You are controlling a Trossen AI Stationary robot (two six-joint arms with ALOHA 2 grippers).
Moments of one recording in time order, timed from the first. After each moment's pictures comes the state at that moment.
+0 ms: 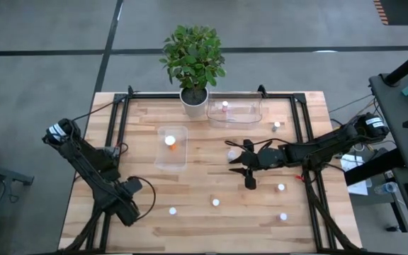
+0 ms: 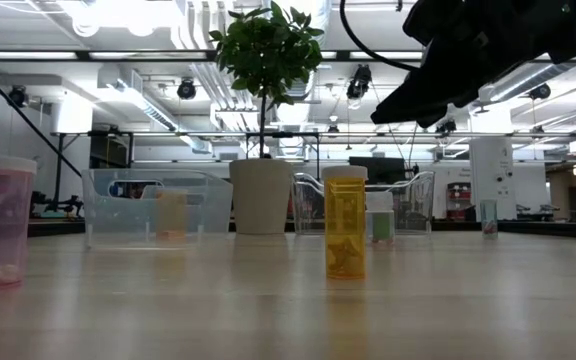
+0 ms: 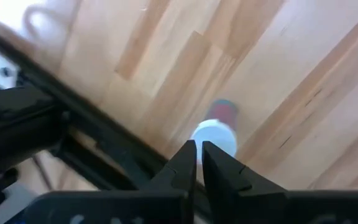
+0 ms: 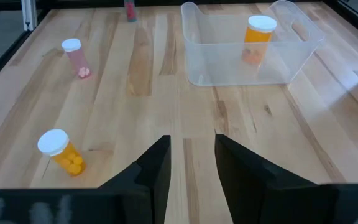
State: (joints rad) left arm -0.89 1.45 0.95 -1.26 -0.01 -1.46; right arm 0.21 1.30 0.57 0.25 0.17 0.12
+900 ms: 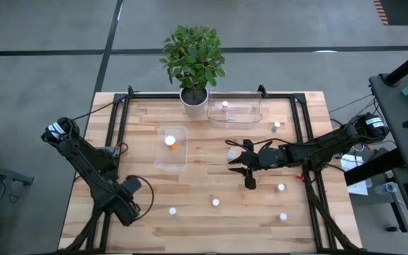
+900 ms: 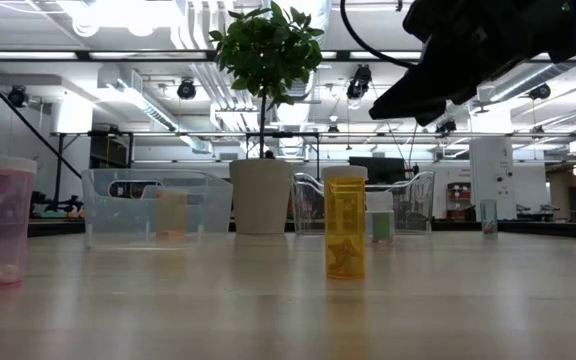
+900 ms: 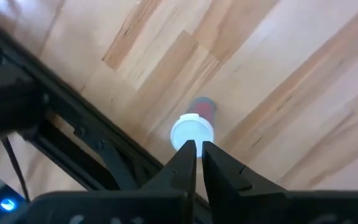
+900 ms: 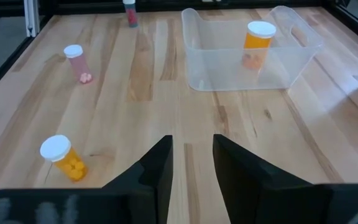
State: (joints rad) left arm -0.89 1.42 0.98 -1.26 0.00 -1.60; right arm 0.21 1.30 0.57 0.27 0.17 0.12
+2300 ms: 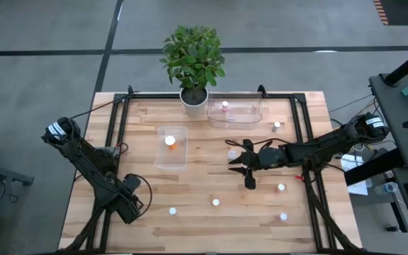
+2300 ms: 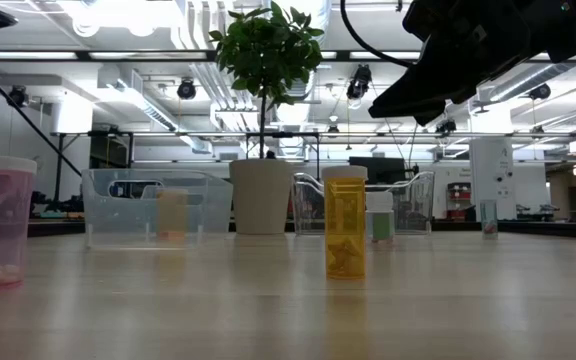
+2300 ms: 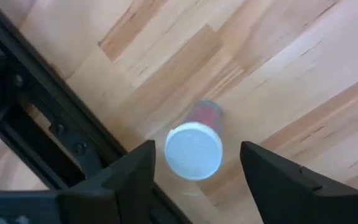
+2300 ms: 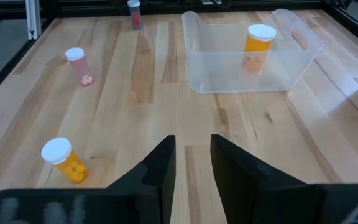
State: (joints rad) left arm -0.89 1.43 0.85 -1.13 0.00 -1.73; right arm 0.21 1.30 0.57 0.27 0.17 0.12
